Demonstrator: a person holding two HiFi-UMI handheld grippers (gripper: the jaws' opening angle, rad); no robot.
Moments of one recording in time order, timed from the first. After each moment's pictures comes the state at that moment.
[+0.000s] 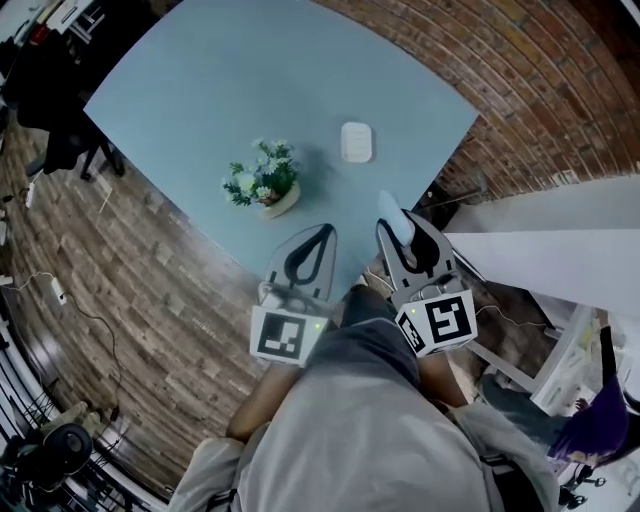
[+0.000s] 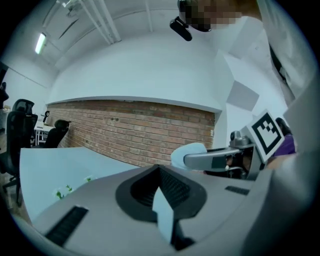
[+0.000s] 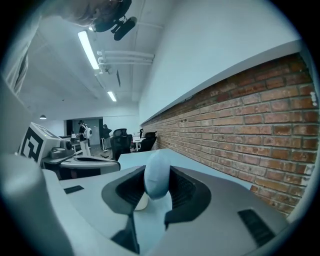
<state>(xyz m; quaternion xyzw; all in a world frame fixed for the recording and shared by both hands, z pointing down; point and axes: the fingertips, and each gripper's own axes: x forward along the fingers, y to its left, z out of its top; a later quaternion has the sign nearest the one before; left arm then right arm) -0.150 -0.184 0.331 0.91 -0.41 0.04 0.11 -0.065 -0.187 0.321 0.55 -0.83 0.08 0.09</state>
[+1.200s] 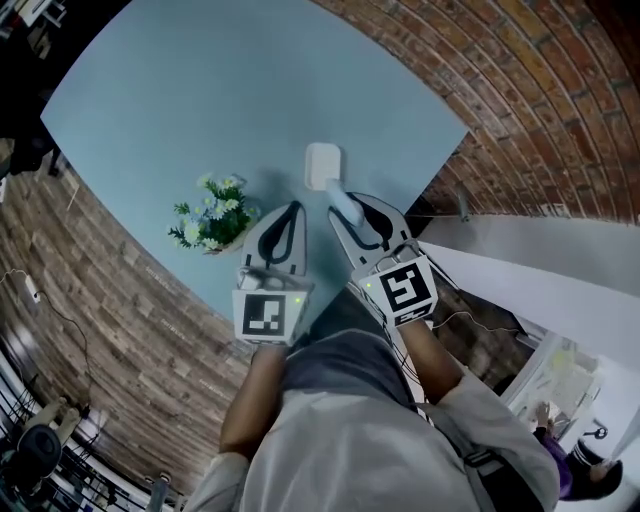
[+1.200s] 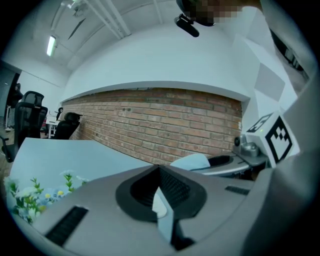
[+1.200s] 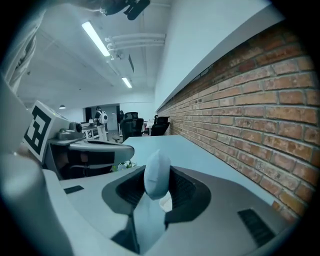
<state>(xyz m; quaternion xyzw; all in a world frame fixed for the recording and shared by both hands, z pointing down) -0.094 -0.314 0.402 0.87 -0.47 0.05 0.11 -0.035 -0.312 0.413 0.45 -0.87 0.08 0.18</state>
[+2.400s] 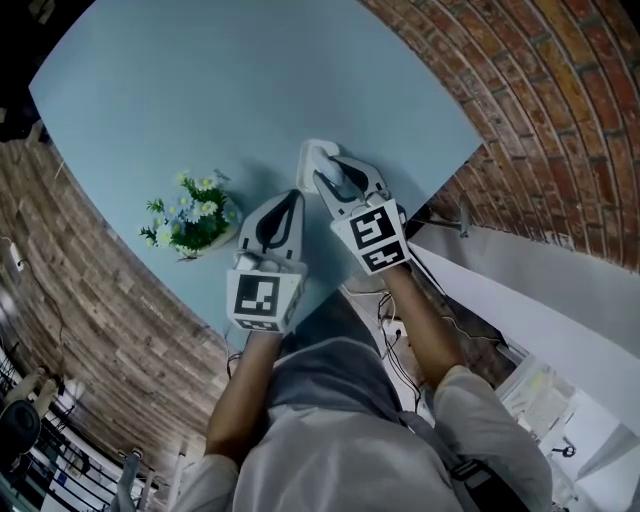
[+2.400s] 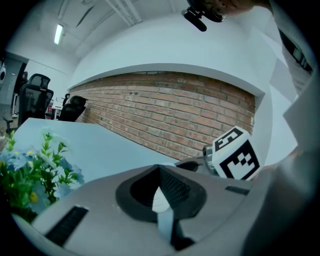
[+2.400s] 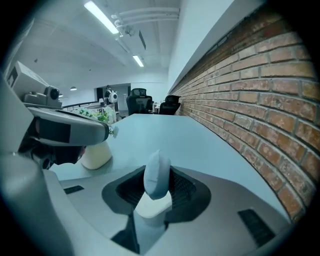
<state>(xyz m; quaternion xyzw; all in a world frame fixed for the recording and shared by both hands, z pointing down) -0.073 -0.351 0.472 0.85 -0.49 0.08 0.17 -0.032 -0.397 0.526 0.37 -0.88 0.09 0.29</state>
